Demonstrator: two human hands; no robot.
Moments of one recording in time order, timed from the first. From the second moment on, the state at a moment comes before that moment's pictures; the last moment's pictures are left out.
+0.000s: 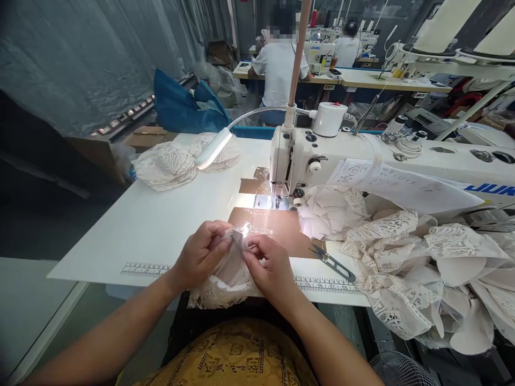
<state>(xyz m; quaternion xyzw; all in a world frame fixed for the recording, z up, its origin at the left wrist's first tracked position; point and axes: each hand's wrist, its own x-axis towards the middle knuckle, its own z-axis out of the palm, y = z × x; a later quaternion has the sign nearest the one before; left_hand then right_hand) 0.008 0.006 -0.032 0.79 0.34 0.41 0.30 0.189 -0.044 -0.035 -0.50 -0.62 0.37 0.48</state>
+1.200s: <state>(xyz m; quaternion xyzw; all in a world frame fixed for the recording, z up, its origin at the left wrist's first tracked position) -0.005 0.013 -0.017 0.75 0.37 0.44 0.32 0.182 -0.032 -0.031 -0.48 -0.67 0.41 0.38</state>
